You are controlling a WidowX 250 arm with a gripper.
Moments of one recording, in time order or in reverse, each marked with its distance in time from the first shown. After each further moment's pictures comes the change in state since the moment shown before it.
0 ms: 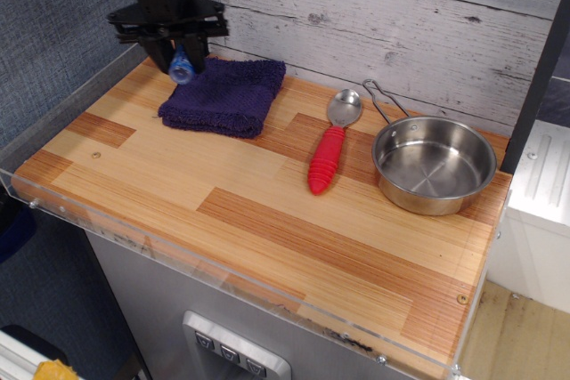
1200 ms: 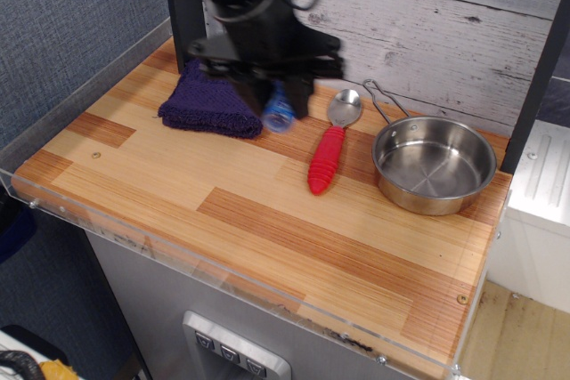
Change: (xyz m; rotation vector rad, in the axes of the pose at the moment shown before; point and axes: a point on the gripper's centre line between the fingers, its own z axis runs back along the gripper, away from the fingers) arm -0.093 -0.107 0.069 -0.155 -0.030 -0.167
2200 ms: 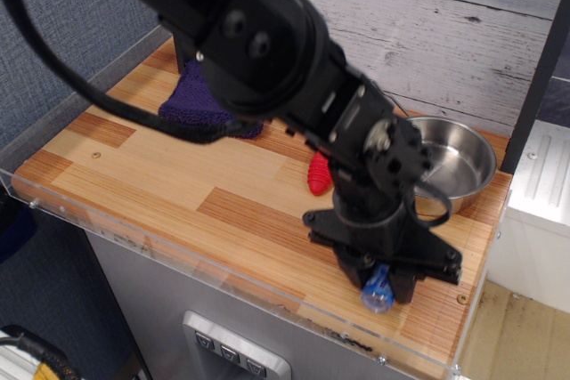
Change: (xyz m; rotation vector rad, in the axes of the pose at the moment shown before) arm -0.104 -0.089 -0.063 -0.065 0.124 -0.208
